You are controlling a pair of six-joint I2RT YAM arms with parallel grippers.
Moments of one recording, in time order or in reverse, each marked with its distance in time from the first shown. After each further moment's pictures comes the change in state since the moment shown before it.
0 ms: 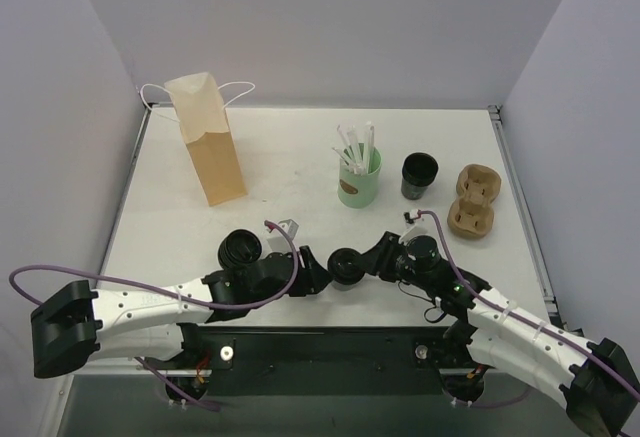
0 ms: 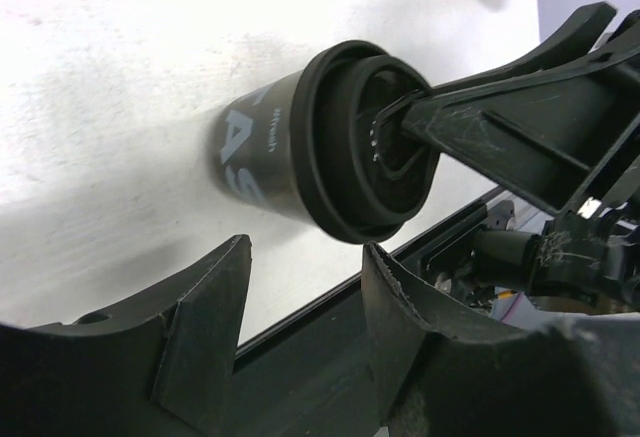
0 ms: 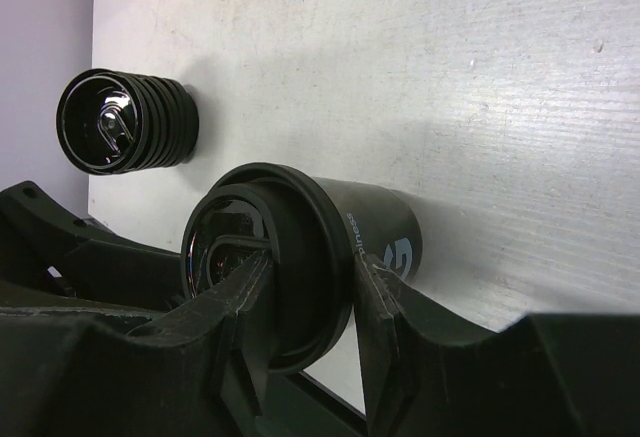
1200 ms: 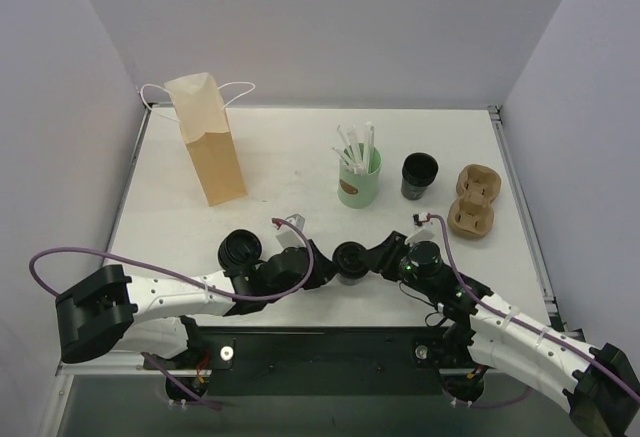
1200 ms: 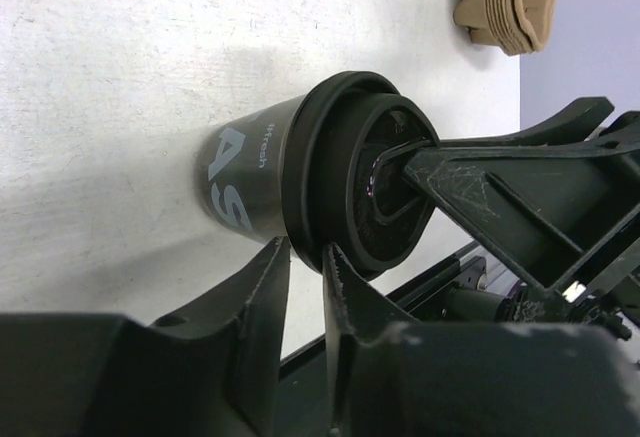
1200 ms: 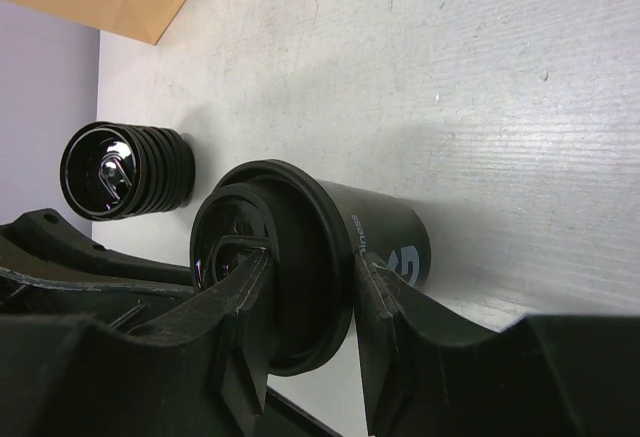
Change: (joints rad) left arm 0.014 0.193 0.043 0.164 -0.045 -0.102; right arm 0.027 -0.037 -0.045 0.039 0.117 0.058
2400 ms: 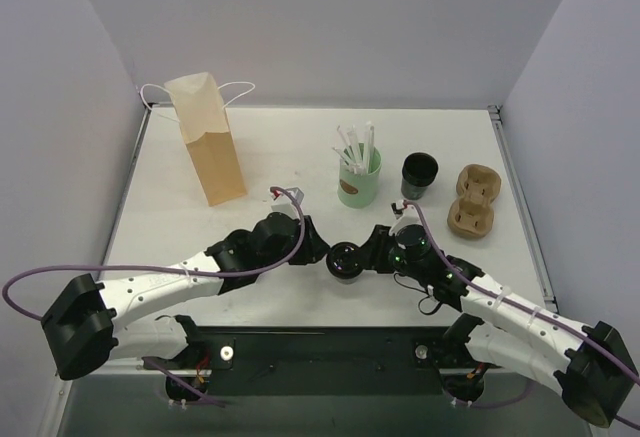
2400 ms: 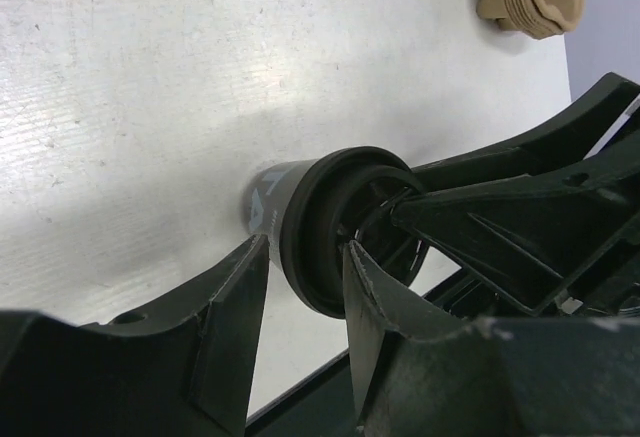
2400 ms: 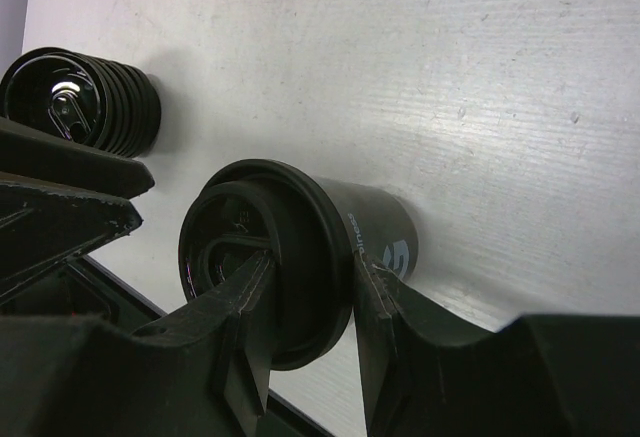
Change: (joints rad) left arm 0.198 -0.073 0.166 -0.257 0.189 0.303; right arm 0.011 0.150 0.172 -0.113 -0.050 -0.224
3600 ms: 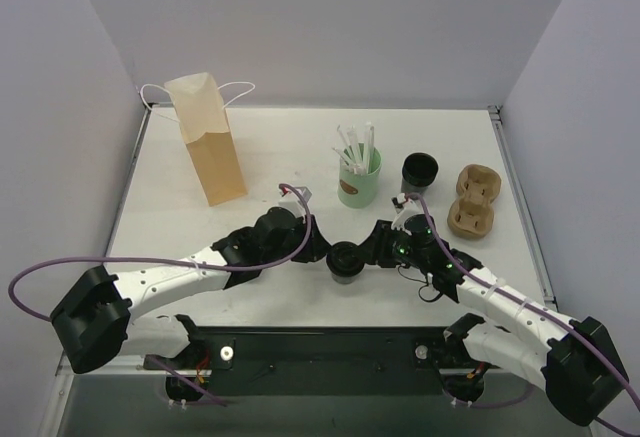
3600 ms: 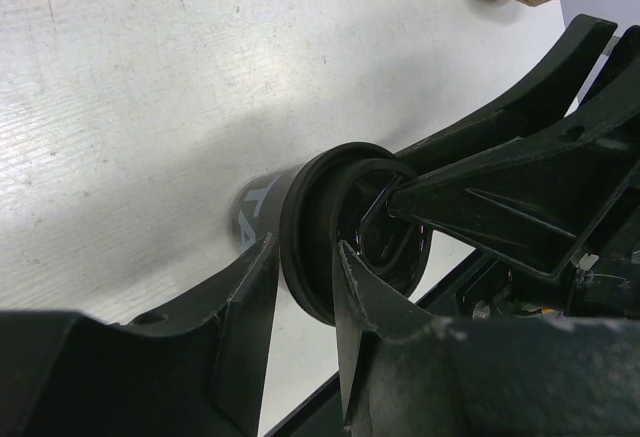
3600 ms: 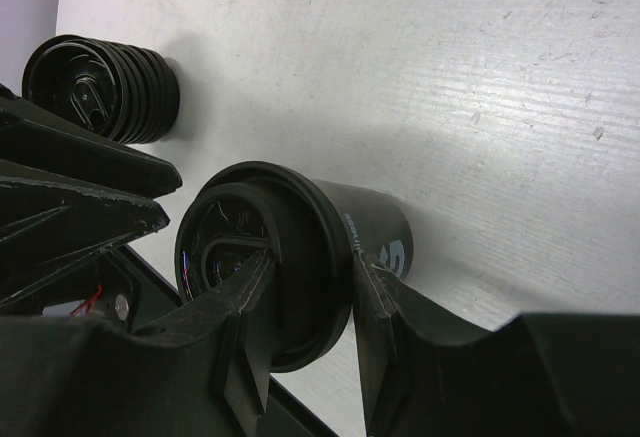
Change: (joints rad) left arm 0.058 0.079 -0.013 0.106 0.140 0.103; right arm -0.159 0.076 -0.012 0.085 -0.254 -0.065
